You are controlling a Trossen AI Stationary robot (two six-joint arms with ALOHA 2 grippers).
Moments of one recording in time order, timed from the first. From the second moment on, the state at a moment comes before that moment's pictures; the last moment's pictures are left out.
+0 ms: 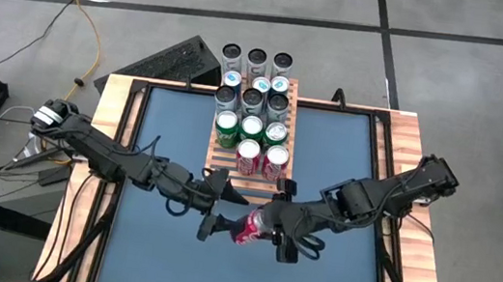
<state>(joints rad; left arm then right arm) -0.33 1.41 0.97 0.34 -0.17 -0.45 0.44 1.66 1.75 -0.88 0.26 0.26</state>
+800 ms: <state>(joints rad) -0.31 1.41 0.97 0.35 -0.09 -0.43 0.38 1.66 1.75 -0.78 0.22 0.18</state>
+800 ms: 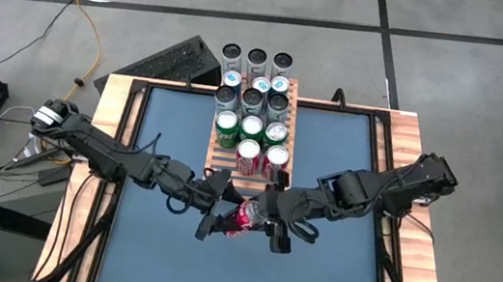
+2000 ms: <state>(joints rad) -0.28 1.52 1.08 0.20 0.09 -0.48 0.40 1.72 1.75 -0.80 0.16 0.18</state>
